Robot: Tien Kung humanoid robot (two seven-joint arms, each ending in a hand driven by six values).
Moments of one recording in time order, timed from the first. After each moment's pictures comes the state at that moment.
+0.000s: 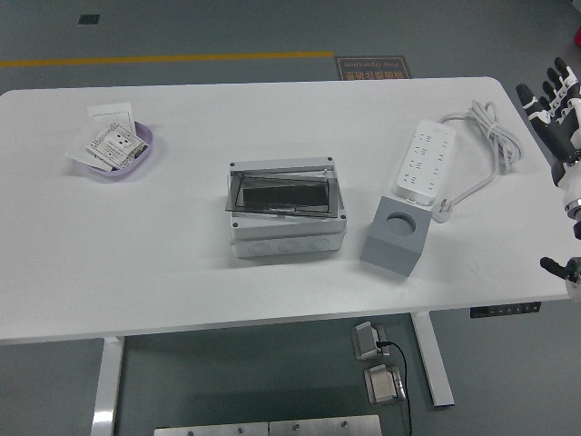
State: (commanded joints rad) left arm 0.10 0.13 -1.83 -0.18 1.82 -0.06 0.18; right arm 0.14 -0.32 1.56 1.44 -1.20 -0.19 0.13
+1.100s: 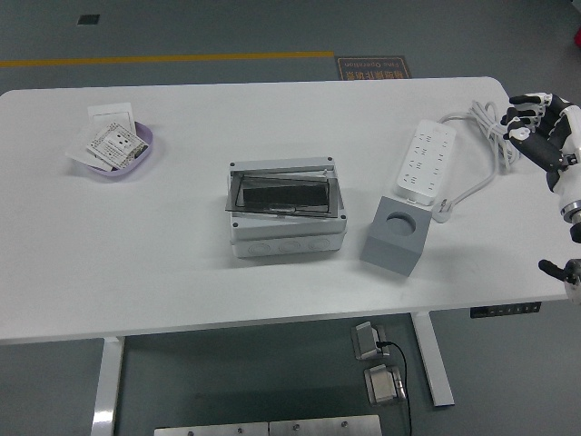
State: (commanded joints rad) left arm 0.10 0.13 -1.83 -0.18 1.82 -0.06 0.18; right arm 0.14 -0.31 1.57 1.42 -1.21 -0.11 0.10
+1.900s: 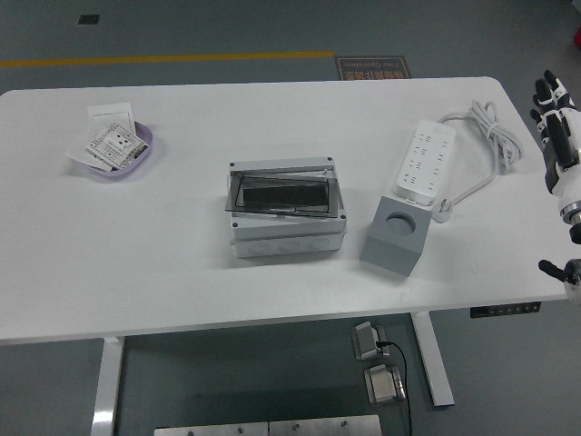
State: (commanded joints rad) left arm 0.09 0.13 -1.83 -0.18 1.82 -0.06 0.18; right arm 0.14 -0.31 1.56 1.42 -1.18 -0.13 0.09
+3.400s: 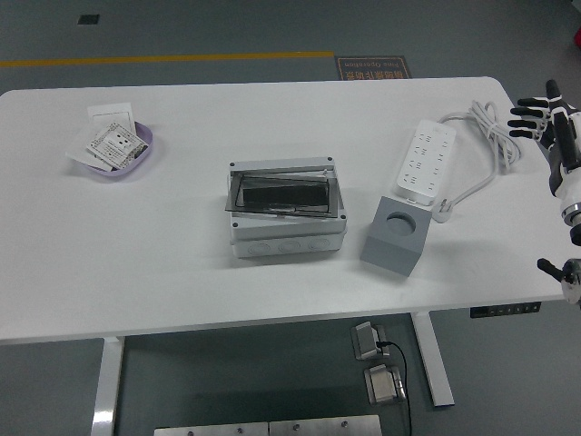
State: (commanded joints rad) left arm 0.09 0.13 -1.83 -0.18 1.82 -0.06 0.18; right arm 0.14 -0.31 1.57 1.42 -1.19 -0.16 0.07
